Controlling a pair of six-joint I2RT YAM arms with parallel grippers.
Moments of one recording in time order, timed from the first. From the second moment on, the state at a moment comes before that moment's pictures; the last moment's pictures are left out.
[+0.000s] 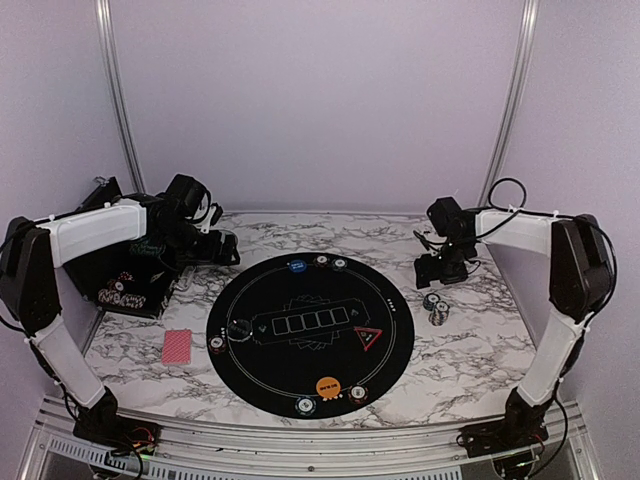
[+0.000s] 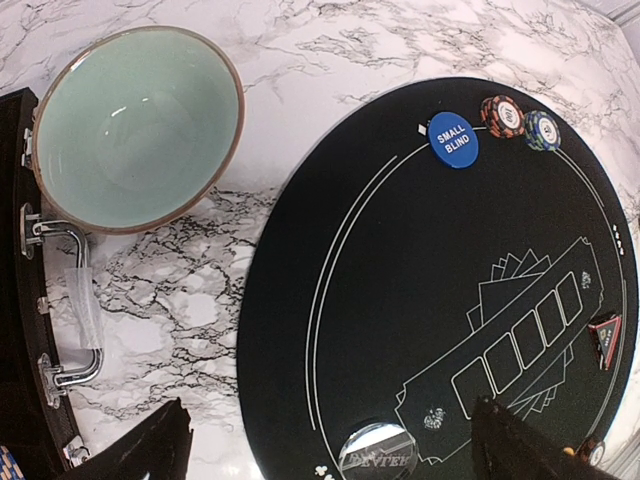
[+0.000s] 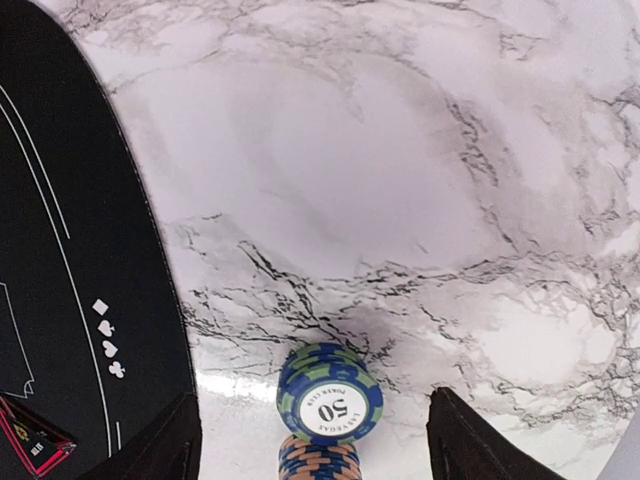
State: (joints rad) left arm -0.41 1.67 1.31 -0.64 0.12 -0.27; right arm 0.31 1.80 1.30 -0.76 0.05 0.14
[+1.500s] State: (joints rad) left arm -0.41 1.67 1.31 -0.64 0.12 -0.27; right arm 0.28 1.91 1.26 -0.72 0.06 0.10
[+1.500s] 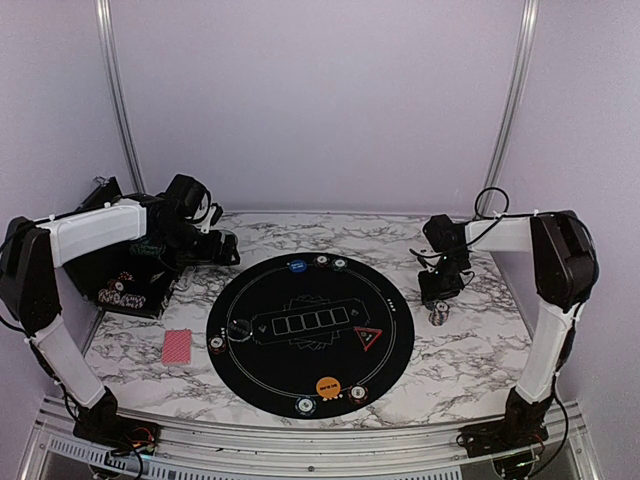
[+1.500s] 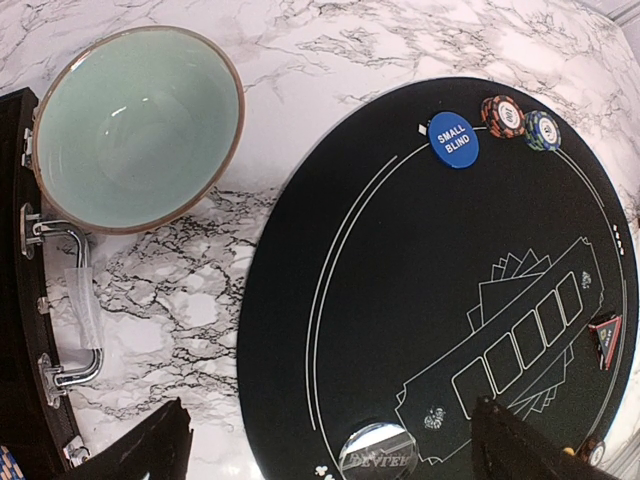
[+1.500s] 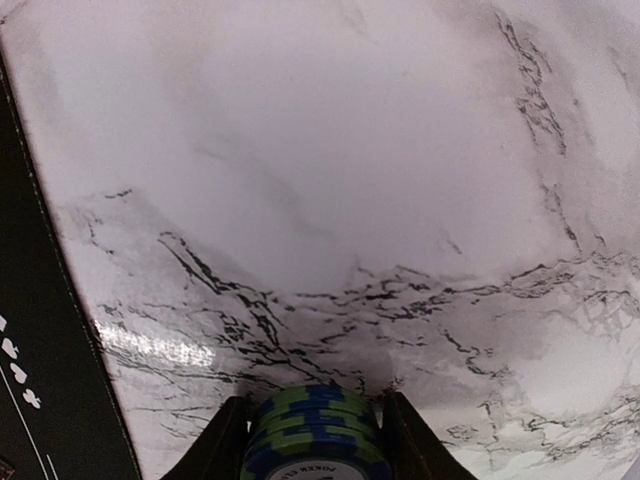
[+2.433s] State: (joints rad) left arm -0.40 1.67 1.31 -0.64 0.12 -0.27; right arm 0.28 1.98 1.48 -0.81 0.09 0.09
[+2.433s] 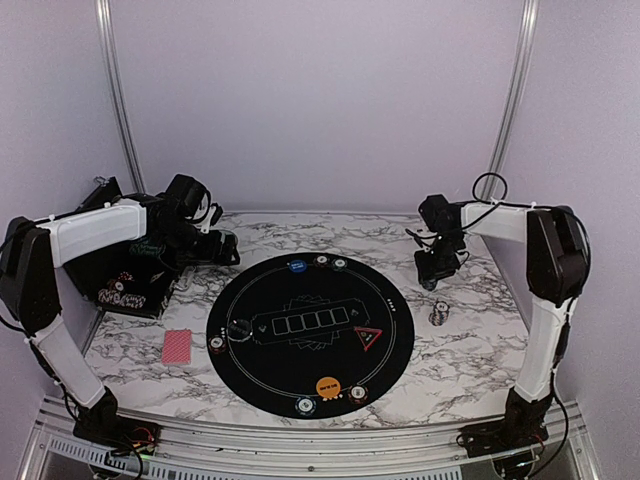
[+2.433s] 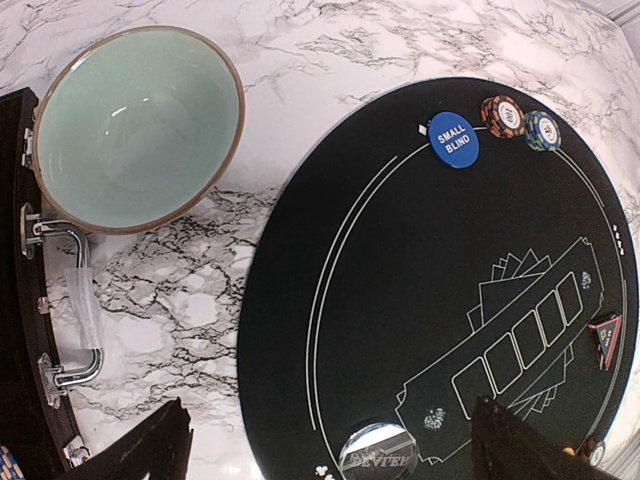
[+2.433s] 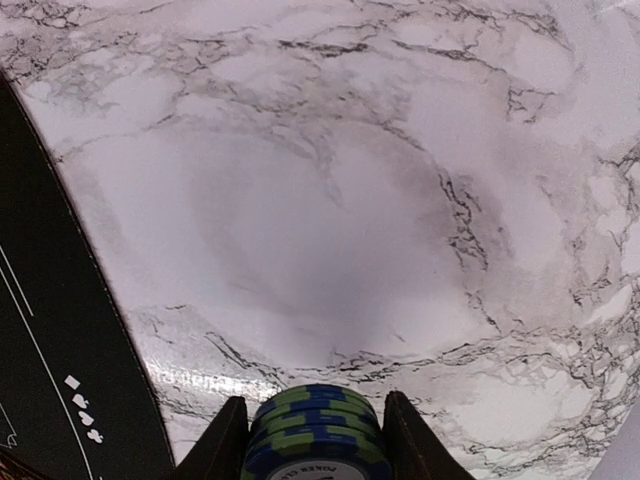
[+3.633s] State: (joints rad) left arm -0.38 1.67 1.31 -0.64 0.13 -0.27; right arm 0.85 2.19 1.92 -0.99 0.08 0.22
